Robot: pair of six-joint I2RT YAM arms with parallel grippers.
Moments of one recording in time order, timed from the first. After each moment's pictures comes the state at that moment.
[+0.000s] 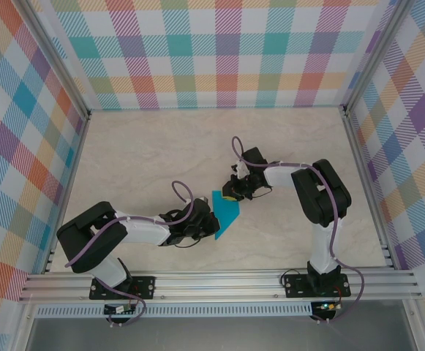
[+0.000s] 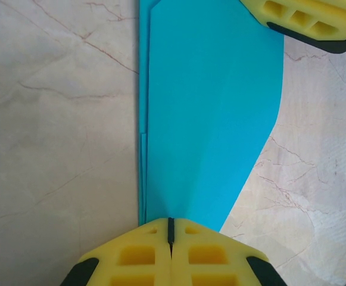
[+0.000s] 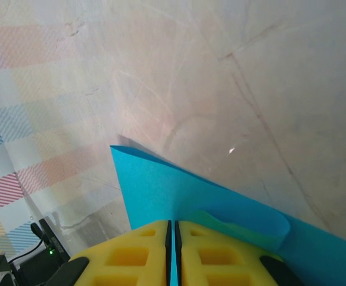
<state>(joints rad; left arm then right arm) -0.93 1.58 0.55 0.20 0.05 -1.13 0.48 1.99 1.11 -0.26 -0.70 0.63</state>
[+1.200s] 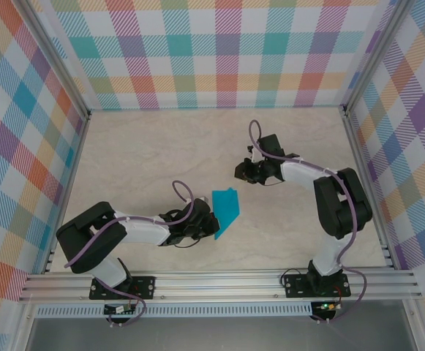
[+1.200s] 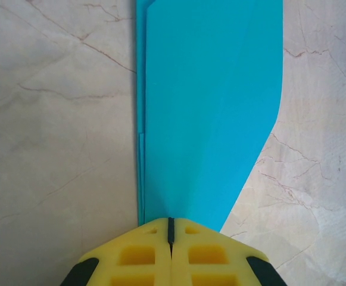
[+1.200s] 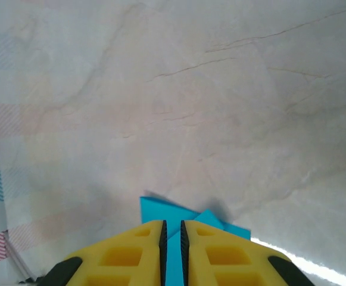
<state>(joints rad) -0.93 1.57 0.55 0.18 0.05 -1.10 0.39 1.78 1.08 -0.25 -0.56 0.60</state>
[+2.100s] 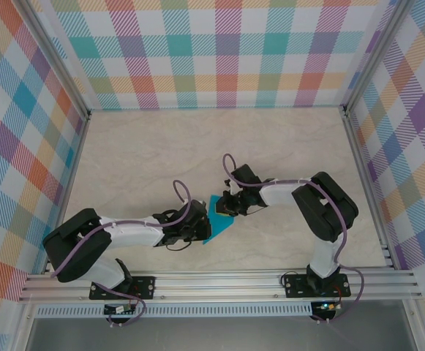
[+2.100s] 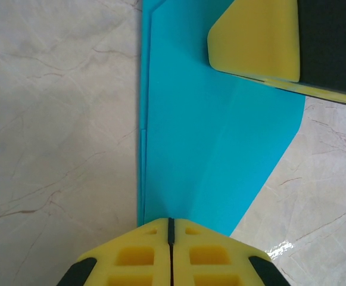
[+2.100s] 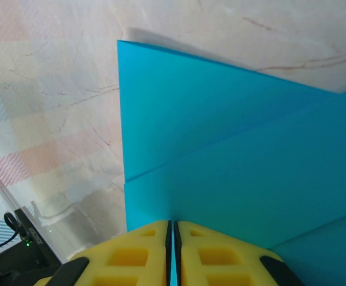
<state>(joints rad) -0.93 1.46 0.55 -0.06 0.03 -0.91 0.66 1.84 0.90 -0.11 -0.58 0.79</state>
